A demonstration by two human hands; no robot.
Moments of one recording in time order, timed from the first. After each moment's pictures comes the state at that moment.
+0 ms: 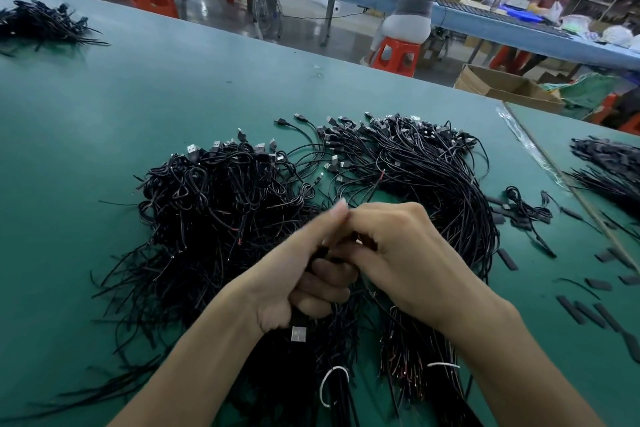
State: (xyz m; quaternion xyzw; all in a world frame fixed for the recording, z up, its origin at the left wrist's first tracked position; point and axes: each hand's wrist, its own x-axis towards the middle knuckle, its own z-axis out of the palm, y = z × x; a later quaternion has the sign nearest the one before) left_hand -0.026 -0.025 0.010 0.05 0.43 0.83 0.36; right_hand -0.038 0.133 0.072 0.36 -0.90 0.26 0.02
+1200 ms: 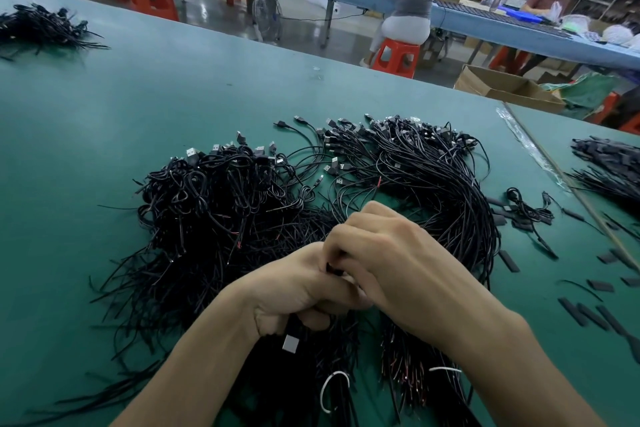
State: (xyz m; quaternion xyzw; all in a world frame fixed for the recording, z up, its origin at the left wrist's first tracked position) left_hand -0.025 -0.021 0.002 0.10 0.61 0.73 0.28; right_hand -0.026 0.130 0.081 0.43 -0.90 0.12 0.01
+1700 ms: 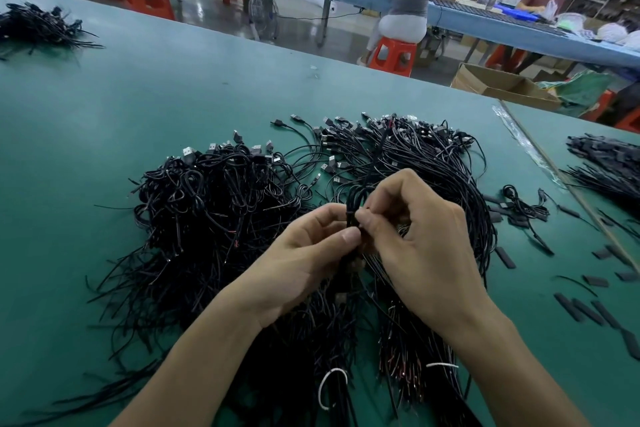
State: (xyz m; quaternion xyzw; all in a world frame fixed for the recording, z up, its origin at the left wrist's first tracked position) left_hand -0.031 -0.013 -0.001 0.11 0.46 0.87 0.14; right_hand -0.031 0.135 0.065 0.23 -0.86 0.42 0.16
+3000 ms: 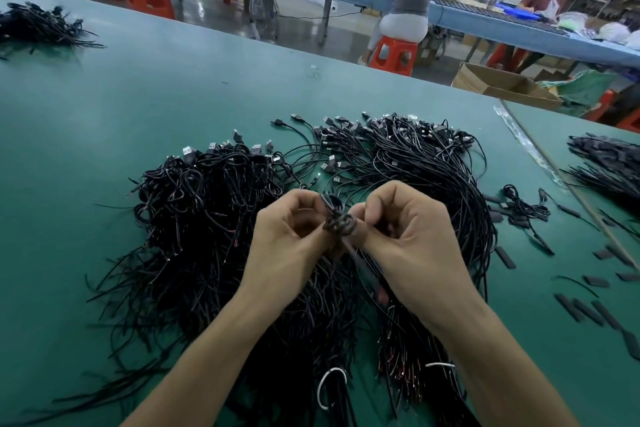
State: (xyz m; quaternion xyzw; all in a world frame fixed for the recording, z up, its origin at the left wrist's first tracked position) left_hand -0.030 -0.014 -0.002 0.04 0.62 0.78 -0.12; right_hand -0.035 0.132 0.057 0.20 -0.76 0.62 0.00
